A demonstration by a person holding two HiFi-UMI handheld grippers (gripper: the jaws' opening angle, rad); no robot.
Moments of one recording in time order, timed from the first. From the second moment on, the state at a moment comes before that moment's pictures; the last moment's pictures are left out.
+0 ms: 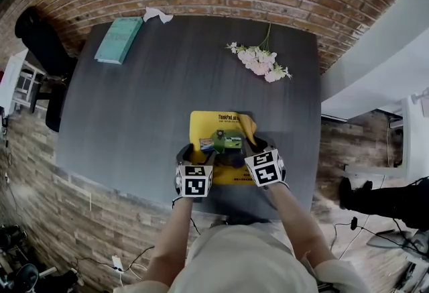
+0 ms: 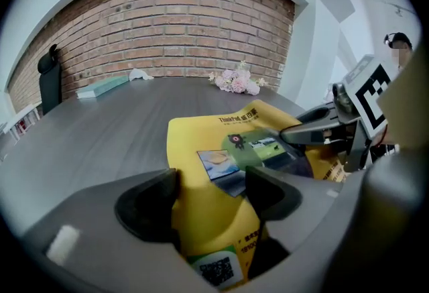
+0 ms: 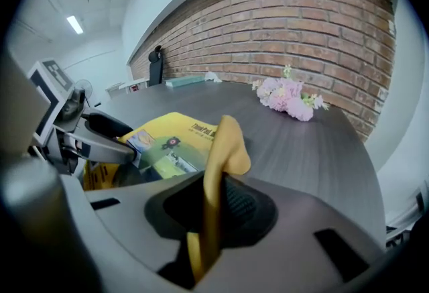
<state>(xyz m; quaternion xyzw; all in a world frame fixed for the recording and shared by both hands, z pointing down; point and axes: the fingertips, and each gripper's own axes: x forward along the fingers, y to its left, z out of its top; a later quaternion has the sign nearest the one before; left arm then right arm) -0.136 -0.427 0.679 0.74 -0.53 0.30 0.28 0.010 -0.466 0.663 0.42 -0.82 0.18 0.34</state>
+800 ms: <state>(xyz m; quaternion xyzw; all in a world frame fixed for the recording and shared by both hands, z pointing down) -0.104 -0.395 0.637 0.78 -0.51 0.25 0.26 -0.003 -0.435 0.615 0.41 -0.85 0.16 0.30</state>
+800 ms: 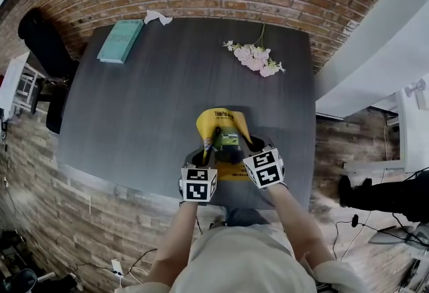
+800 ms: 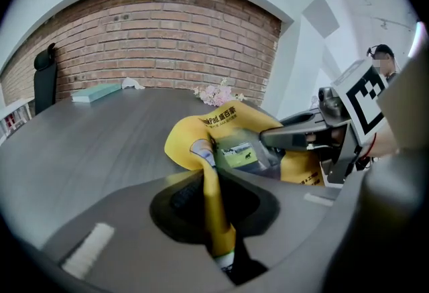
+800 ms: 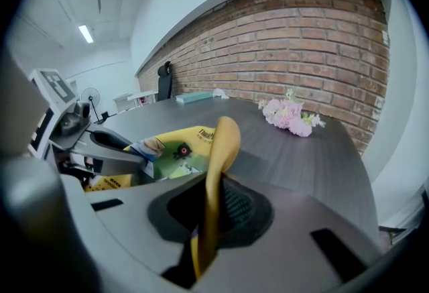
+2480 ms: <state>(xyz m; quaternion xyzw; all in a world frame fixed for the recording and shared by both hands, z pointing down) -0.111 -0.088 0.504 0.83 -0.51 0.15 0.17 -0.008 -0.108 0.474 0.46 -0.87 0.06 0.18</state>
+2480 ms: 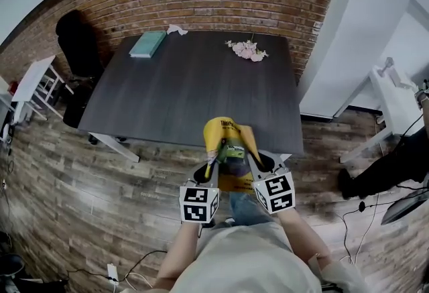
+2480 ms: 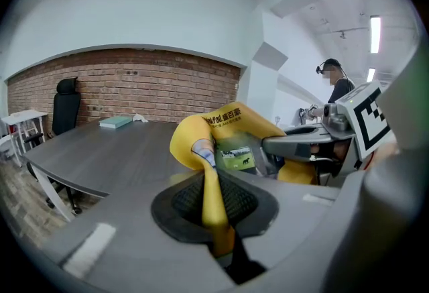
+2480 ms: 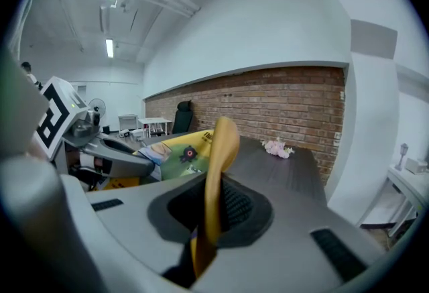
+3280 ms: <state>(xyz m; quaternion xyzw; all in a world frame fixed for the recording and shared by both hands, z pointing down) -0.100 -0.045 0.480 0.84 -0.51 0.13 0.16 0.006 -0.060 0.451 0.45 -0.88 0.05 0.16</state>
